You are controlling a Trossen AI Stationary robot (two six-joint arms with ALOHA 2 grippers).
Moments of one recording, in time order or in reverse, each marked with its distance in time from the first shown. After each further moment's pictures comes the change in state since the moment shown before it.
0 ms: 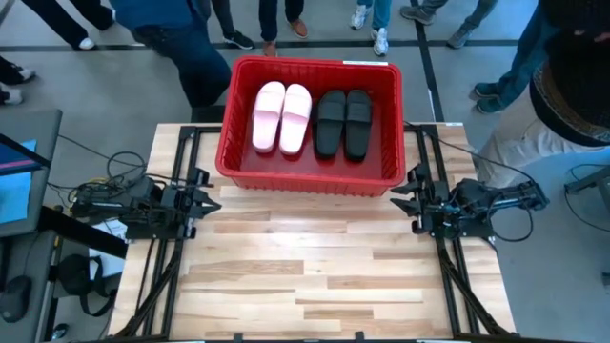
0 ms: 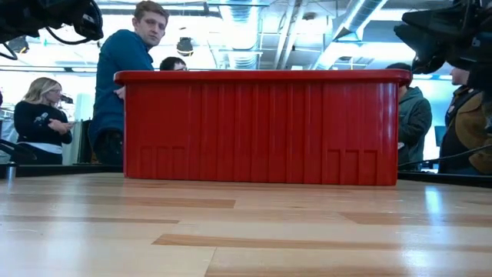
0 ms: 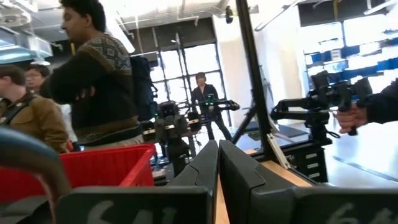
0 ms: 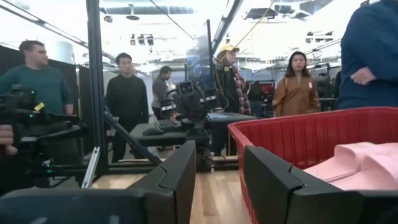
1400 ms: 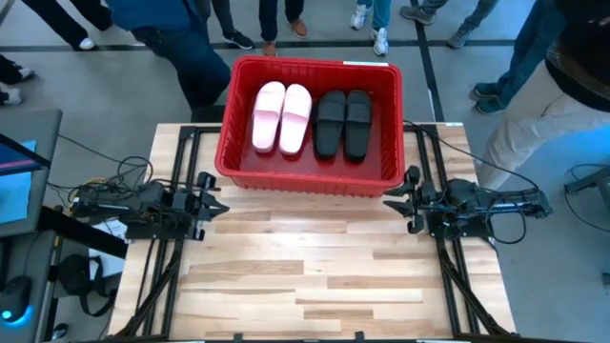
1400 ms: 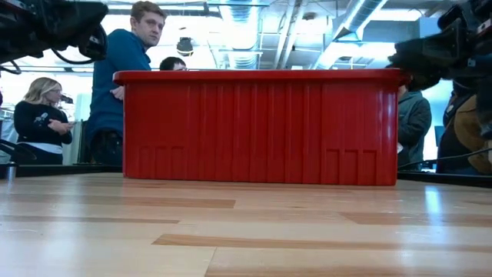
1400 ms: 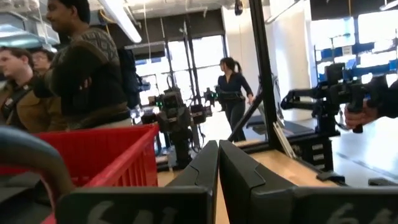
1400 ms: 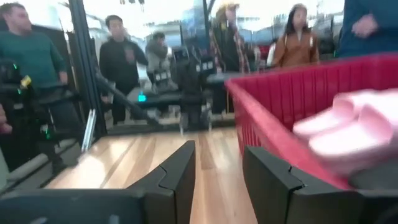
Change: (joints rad) left arm -0.002 0.000 -0.131 0.109 -0.035 -0.021; right arm -0.113 0.000 0.001 -0.177 -0.099 0.084
